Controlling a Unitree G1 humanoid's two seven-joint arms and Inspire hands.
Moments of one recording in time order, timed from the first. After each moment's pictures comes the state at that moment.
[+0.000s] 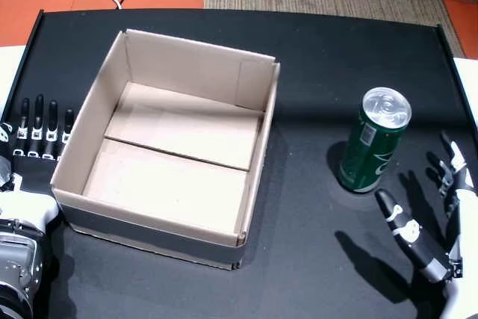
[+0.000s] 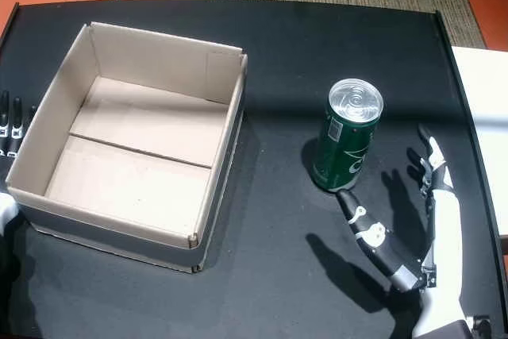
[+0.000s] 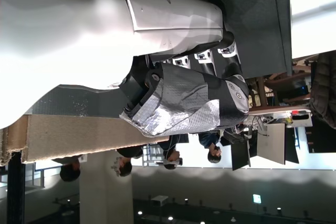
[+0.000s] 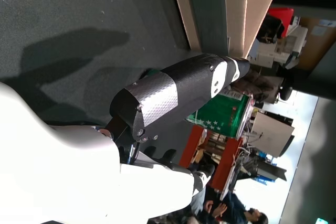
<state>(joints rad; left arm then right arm) -0.72 0.20 0.91 1.31 -0.78 0.11 -0.44 -0.24 -0.21 -0.04 1.17 -0.15 -1.17 -0.23</state>
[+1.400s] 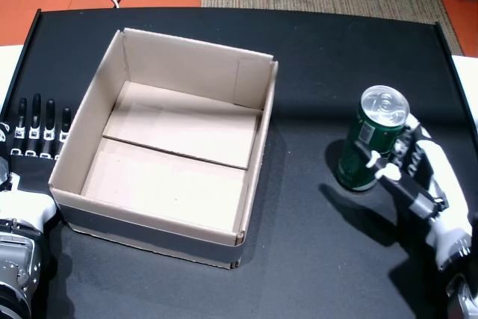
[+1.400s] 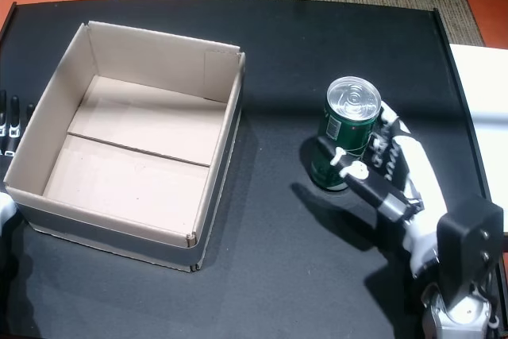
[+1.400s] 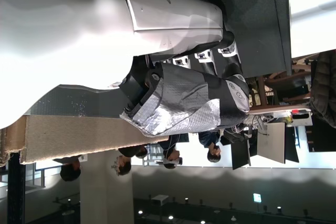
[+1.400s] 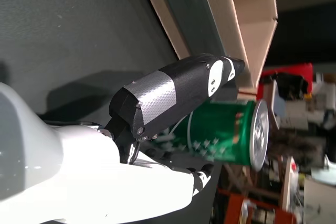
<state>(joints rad) -0.72 0.21 0.91 1.31 -0.78 0.11 -0.45 -0.54 -0.22 -0.17 1.29 0.01 -0.76 0.34</state>
